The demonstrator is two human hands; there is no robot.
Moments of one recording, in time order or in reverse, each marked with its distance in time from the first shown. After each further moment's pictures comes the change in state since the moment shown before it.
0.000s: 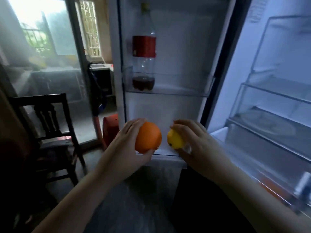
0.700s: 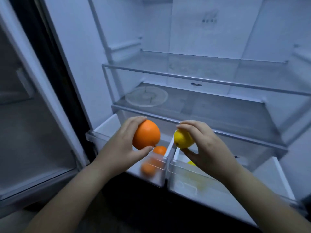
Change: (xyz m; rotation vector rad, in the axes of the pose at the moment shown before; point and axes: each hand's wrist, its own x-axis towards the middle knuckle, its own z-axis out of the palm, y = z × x) left_hand 0.099 0.245 0.250 -0.343 -0.436 0.454; right_hand -0.259 0.189 -0.175 -0.217 0.076 0.539
